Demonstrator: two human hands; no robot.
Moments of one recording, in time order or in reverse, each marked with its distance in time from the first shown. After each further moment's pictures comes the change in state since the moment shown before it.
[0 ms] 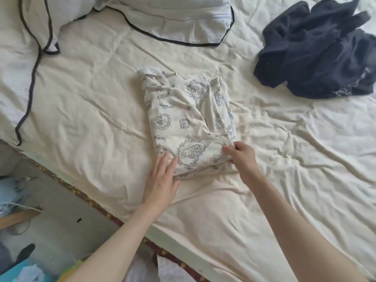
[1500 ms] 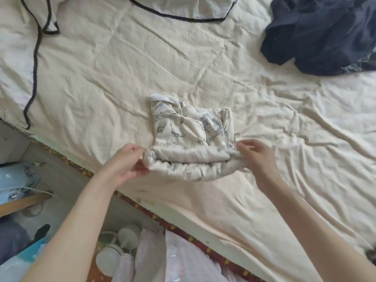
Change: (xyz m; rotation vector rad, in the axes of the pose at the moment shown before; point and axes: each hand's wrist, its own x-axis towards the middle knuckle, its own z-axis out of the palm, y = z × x) left_hand -0.006 -0.033 -0.095 -0.985 -0.160 -0.921; right_hand -0.086 -0.005 -0.013 -0.038 0.070 0.006
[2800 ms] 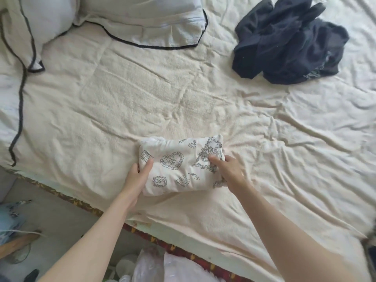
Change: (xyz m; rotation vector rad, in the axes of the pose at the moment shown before) left_hand 0.046 -0.032 0.033 0.081 0.036 0.294; right_hand 0.035 0.038 0.036 0.124 -0.013 0.247
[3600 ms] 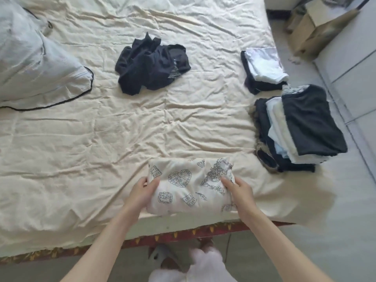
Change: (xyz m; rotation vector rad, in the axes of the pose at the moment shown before) left_hand -0.220 -0.016 0.123 0.376 -0.452 0.196; right_hand -0.225 0.193 -0.196 0.511 0.350 -0.104
